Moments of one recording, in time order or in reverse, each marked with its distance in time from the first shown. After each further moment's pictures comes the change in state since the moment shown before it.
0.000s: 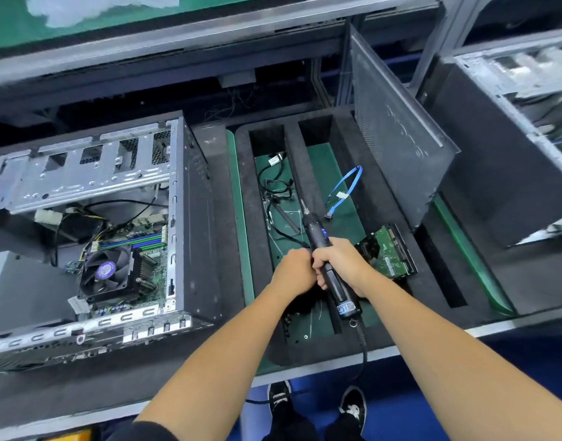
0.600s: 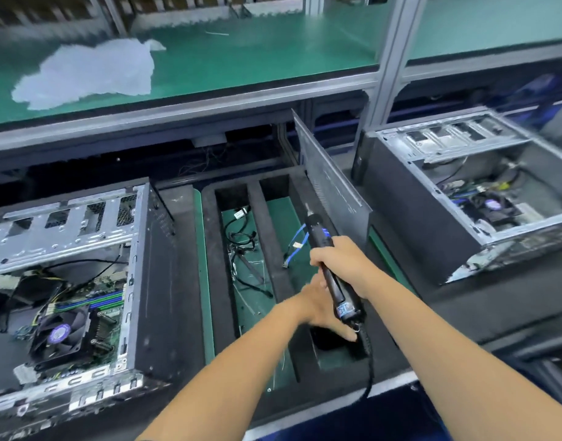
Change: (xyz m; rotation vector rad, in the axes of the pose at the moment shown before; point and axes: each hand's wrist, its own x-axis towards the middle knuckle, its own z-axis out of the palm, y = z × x) left_hand 0.012 0.113 -0.010 0.023 -0.340 0.299; right_hand -0.050 -0.090 -0.073 -0.231 0.281 -0.129
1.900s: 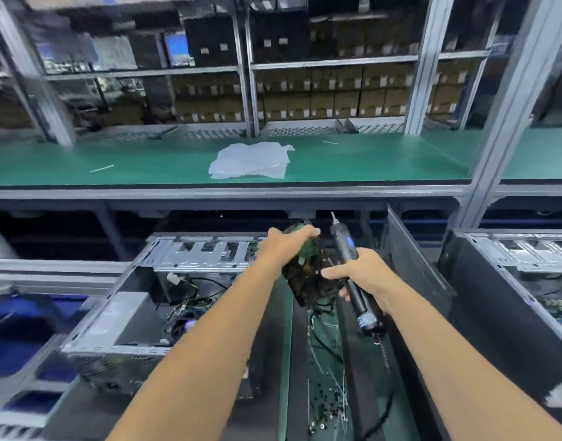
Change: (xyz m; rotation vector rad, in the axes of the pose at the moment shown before) left_hand -0.196 -0.023 -0.188 -0.817 0.971 -0.422; right_hand -0.070 -0.137 0.057 -0.019 -0.207 -0.258
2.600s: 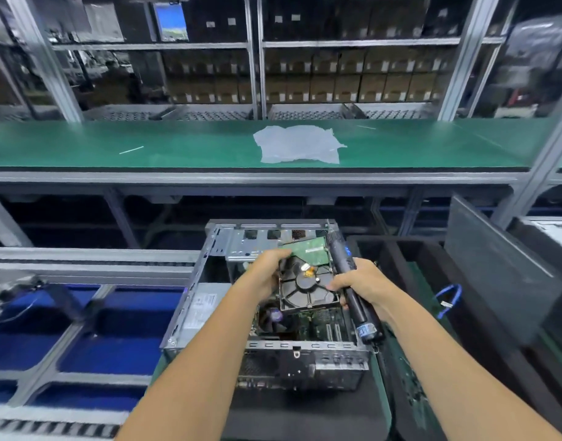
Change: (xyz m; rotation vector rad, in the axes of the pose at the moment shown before) left_hand 0.049 -0.140 -0.194 -0.471 -0.269 -0.168; right_hand 0.017 -0.018 0.209 0.094 -0.045 0.101
